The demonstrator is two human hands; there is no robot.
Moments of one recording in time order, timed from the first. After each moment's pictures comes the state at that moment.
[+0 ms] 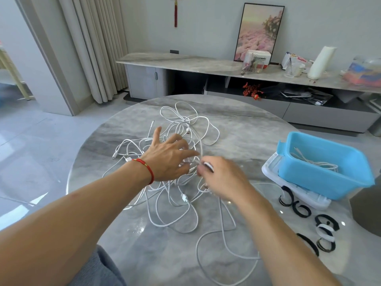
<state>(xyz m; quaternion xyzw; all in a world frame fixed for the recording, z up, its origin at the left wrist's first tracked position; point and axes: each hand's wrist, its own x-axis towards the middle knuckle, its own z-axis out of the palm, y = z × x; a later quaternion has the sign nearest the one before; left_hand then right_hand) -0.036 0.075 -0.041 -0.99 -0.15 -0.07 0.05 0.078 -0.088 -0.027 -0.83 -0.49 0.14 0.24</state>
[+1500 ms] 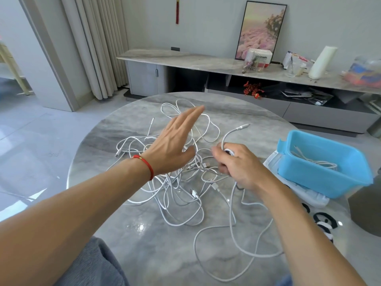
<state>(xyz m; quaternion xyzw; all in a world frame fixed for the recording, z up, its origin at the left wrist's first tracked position) -0.039 0.048 -0.006 -0.94 -0.10 -0.25 -0.20 0.097 -0.109 0.001 -0.76 -0.45 0.25 0.40</state>
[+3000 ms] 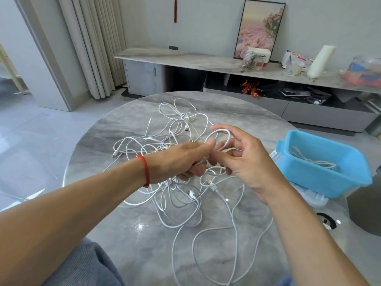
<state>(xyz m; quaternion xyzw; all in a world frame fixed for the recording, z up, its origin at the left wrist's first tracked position) -0.036 0.012 0.010 -0.78 -0.15 -0.01 -0.61 0.097 -0.120 0.012 -0.66 -0.43 0.27 0.55</state>
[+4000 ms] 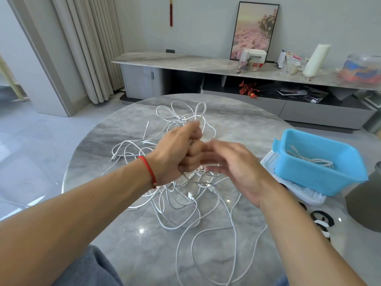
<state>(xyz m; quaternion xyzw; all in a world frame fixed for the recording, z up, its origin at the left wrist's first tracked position) -0.021 0.003 0.020 -0.56 -0.22 -0.18 -0.78 0.091 -0.114 0.008 -0.63 -0.36 0.39 0.57</state>
